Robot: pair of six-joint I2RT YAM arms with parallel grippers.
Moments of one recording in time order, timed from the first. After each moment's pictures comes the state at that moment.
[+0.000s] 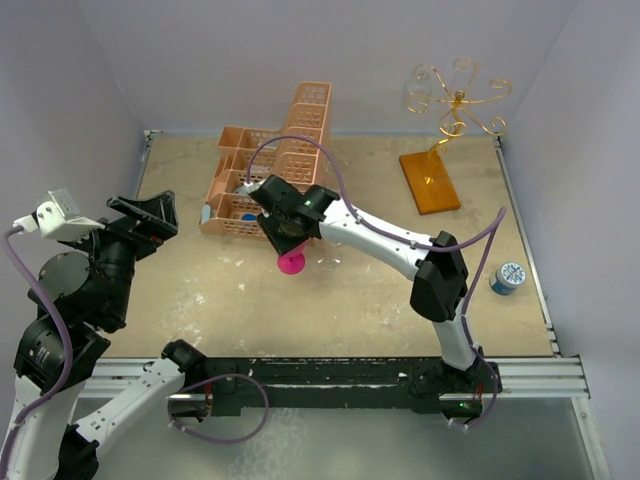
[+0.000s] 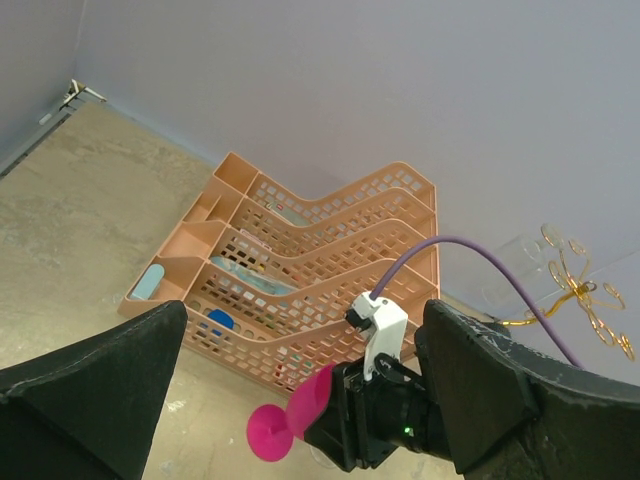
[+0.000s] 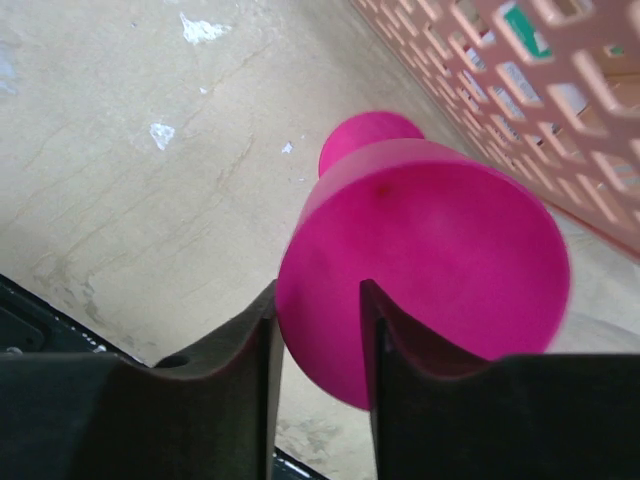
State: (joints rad) left arm -0.56 0.57 1.28 -0.70 -0.65 -0.59; right arm 0.98 2.04 1.94 -0.94 0.14 0.28
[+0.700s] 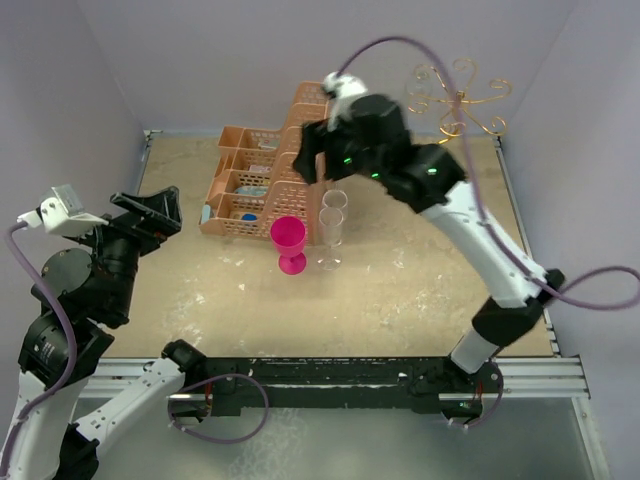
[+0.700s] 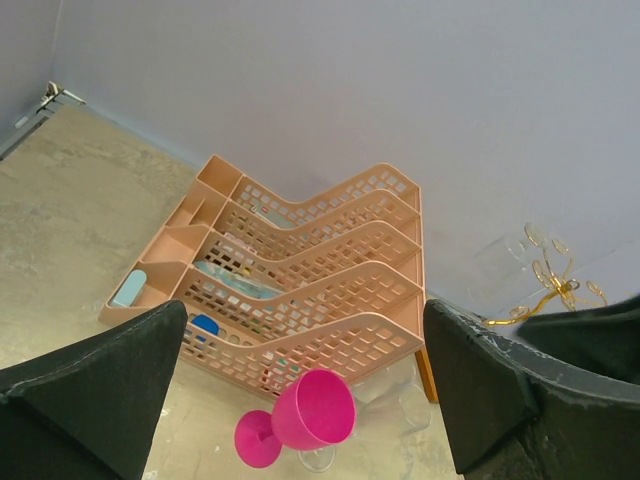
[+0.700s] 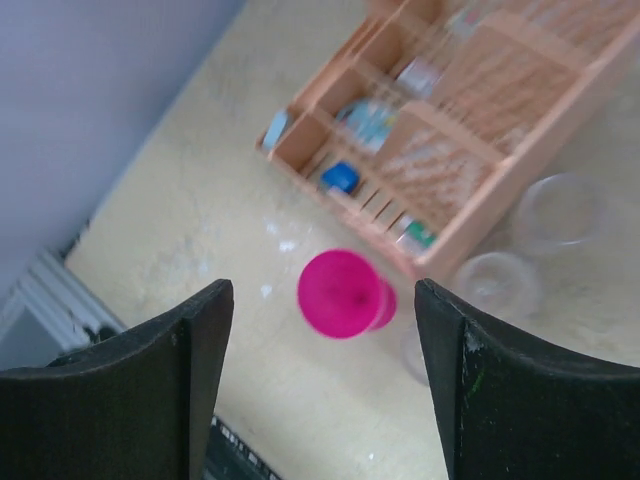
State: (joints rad) left arm -0.56 0.58 1.28 -0.66 -0.63 -0.59; right arm 0.87 1.72 2.11 -0.88 0.09 0.30
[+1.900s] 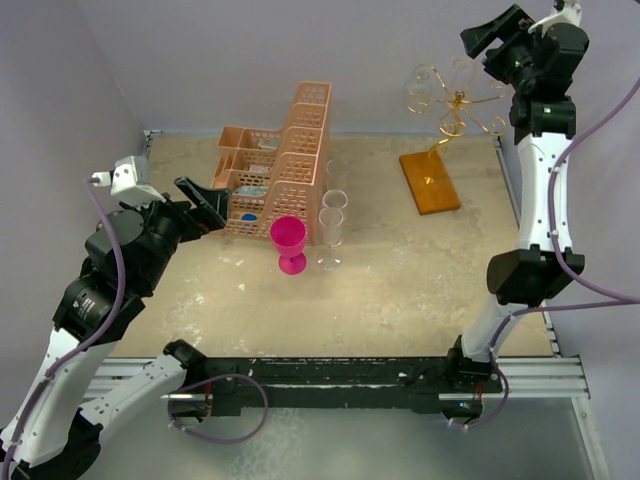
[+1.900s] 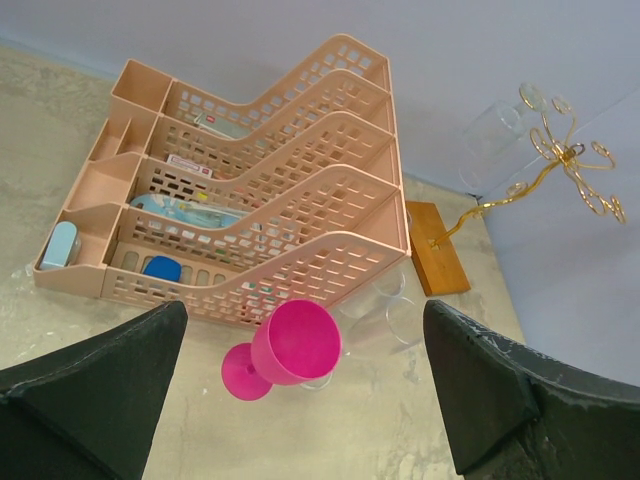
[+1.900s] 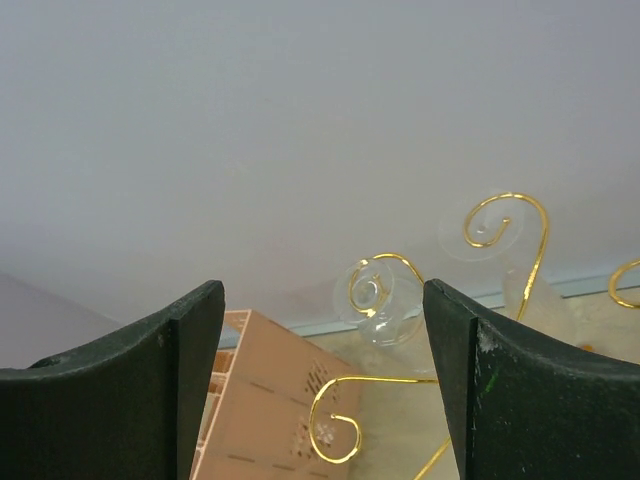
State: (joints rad) left arm -0.56 0.74 1.26 -0.64 -0.39 -0.57; right arm -0.11 1.81 2.22 -0.39 -0.21 0.57
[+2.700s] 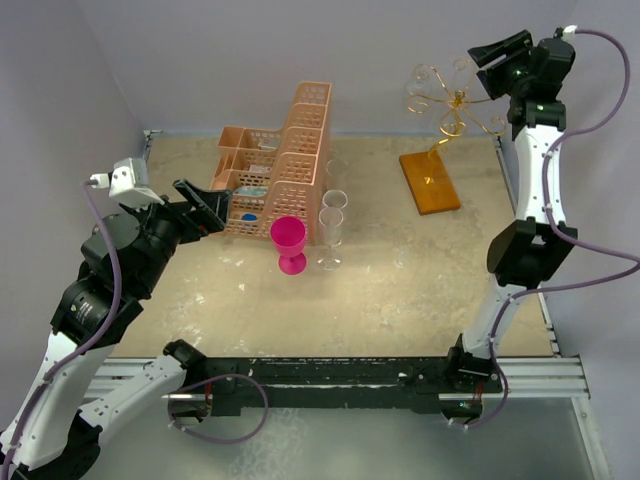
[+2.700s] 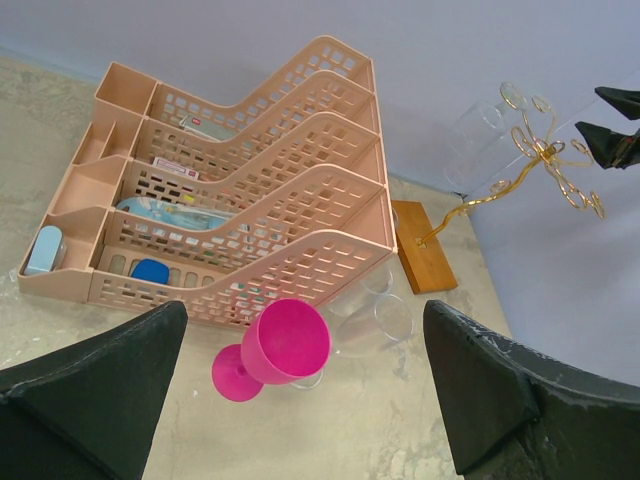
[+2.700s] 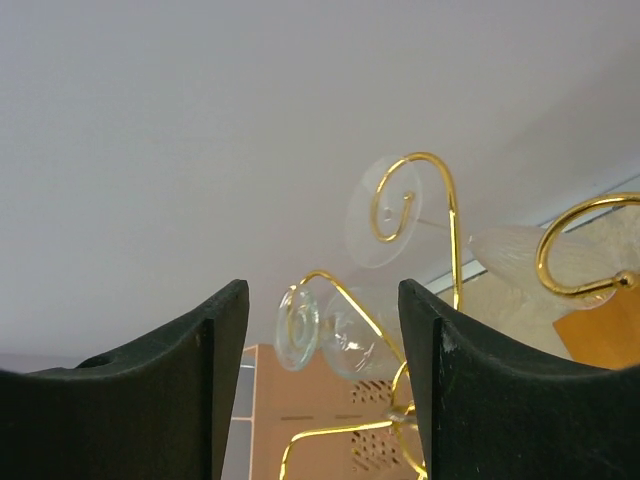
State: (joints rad) left arm -0.56 0.72 1.25 -0.63 -0.35 -0.57; right arm -0.19 1.98 2.21 -0.36 -0.26 0.93
